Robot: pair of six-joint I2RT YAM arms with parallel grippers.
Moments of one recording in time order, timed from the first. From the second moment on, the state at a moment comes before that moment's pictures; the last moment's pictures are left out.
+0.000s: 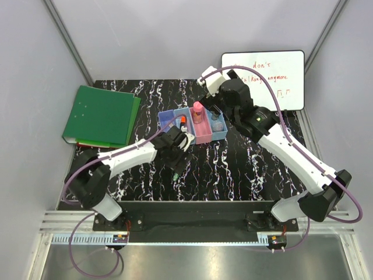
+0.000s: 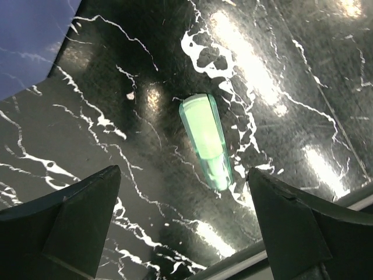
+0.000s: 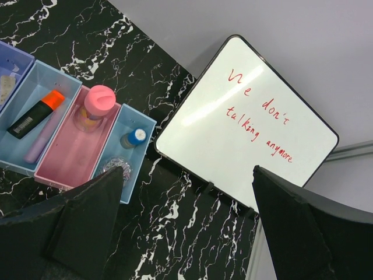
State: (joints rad) left arm -0.76 1.56 1.00 -0.61 -0.01 -0.08; right arm 0.72 1.42 1.55 -0.47 0.46 -0.45
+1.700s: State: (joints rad) left arm -0.76 1.58 1.12 -0.66 -0.04 -0.07; right arm 0.70 1.40 1.53 -0.47 0.45 -0.45
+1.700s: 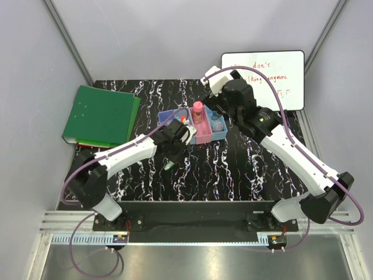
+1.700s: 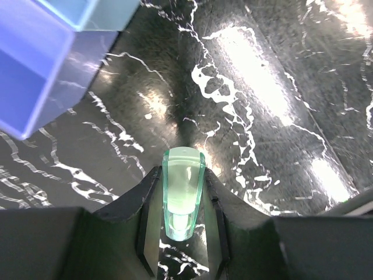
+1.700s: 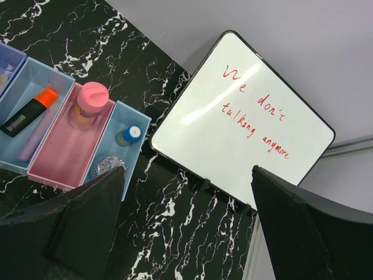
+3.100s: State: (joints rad) left arm -0.47 1.98 1.70 -0.69 -0.14 -0.13; right arm 0.67 1.32 1.35 -0.31 0.61 -0.51
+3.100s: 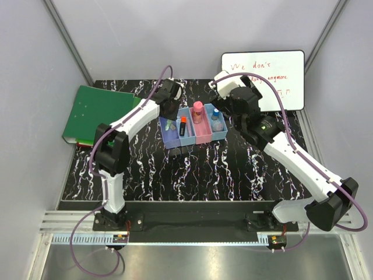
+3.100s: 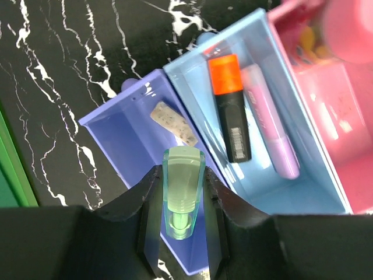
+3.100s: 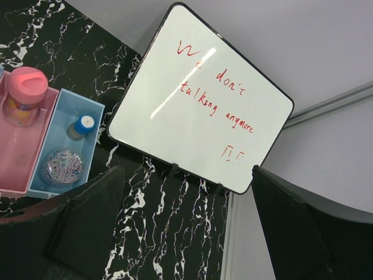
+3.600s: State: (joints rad) left arm -0.42 2.06 1.70 -0.66 -0.14 -0.21; right arm 0.67 1.32 1.35 -0.31 0.60 -0.51
